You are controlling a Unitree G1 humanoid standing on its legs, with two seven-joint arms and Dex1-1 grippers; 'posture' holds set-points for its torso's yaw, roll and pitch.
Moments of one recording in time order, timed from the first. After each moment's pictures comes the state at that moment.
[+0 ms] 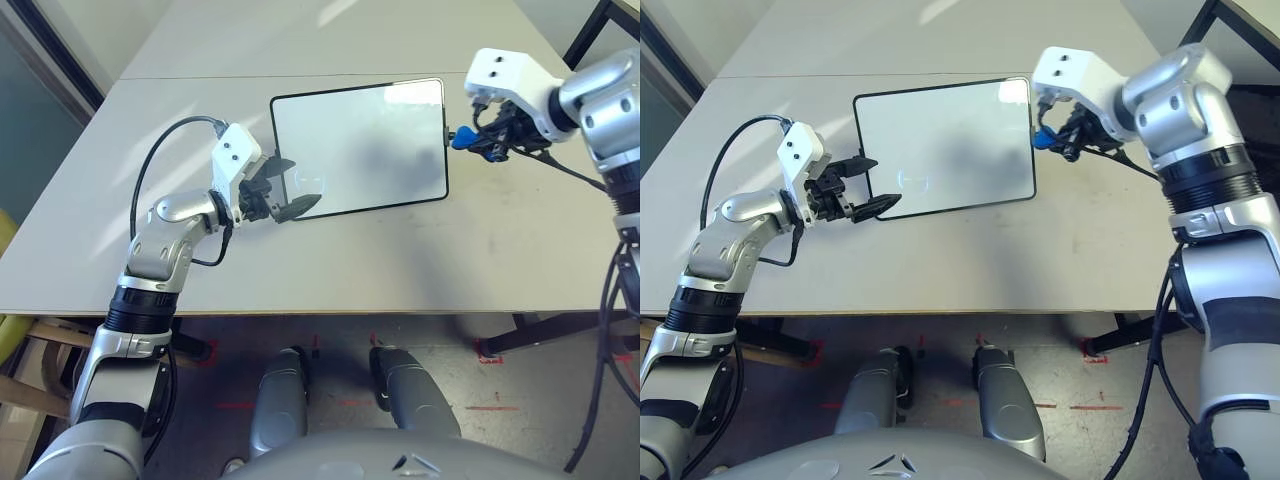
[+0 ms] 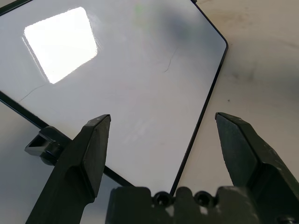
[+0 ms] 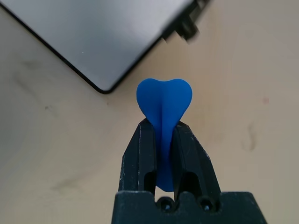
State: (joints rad) left arm -0.50 0.55 -0.05 0.02 -0.32 0.41 -0.86; right arm -1.09 -0.78 0.29 0.53 -0.30 0.81 1.30
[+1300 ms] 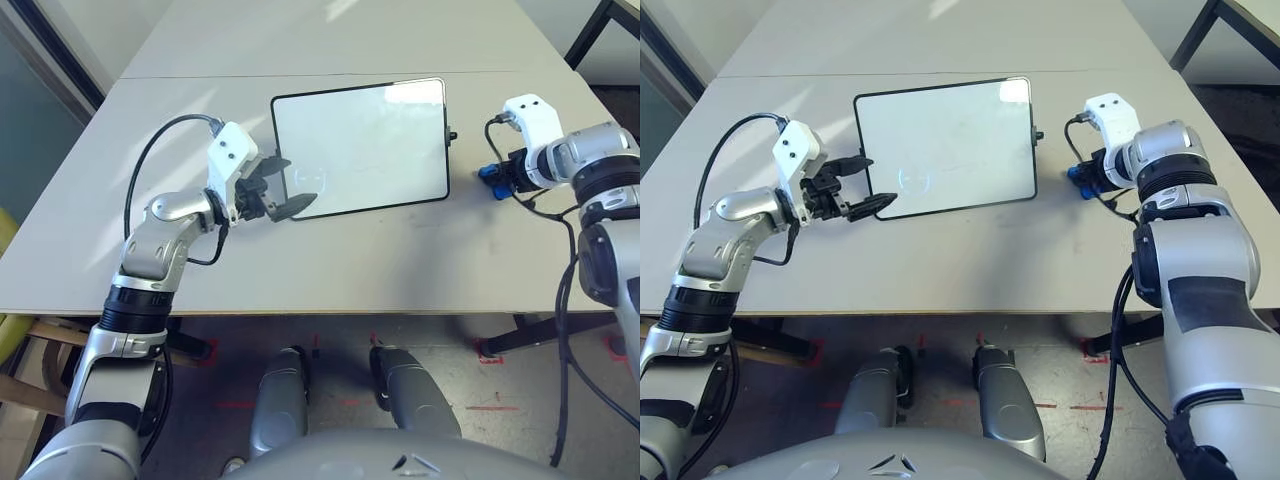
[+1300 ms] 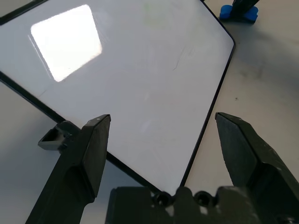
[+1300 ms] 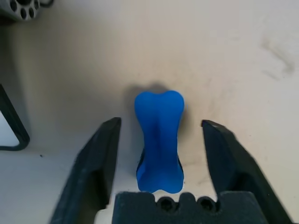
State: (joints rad) left arm -0.50 0.58 -0.01 0.01 -0.34 0.42 -0.86; right arm -1.22 -0.59 0.04 1.19 -0.13 0.78 0.71
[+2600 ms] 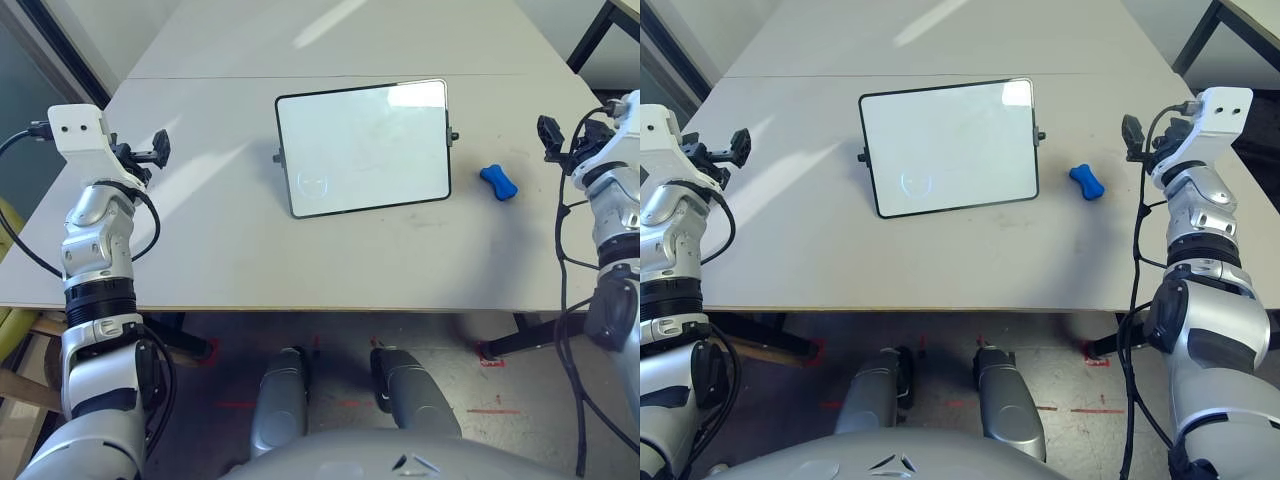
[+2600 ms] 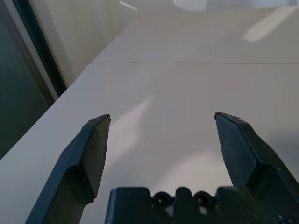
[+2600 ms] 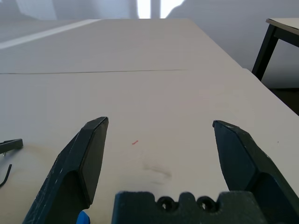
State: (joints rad) left arm -0.58 0.57 0.39 0.41 -0.25 0.23 -0.22; right arm -0.86 -0.61 -0.41 1.11 0.23 -0.14 0.46
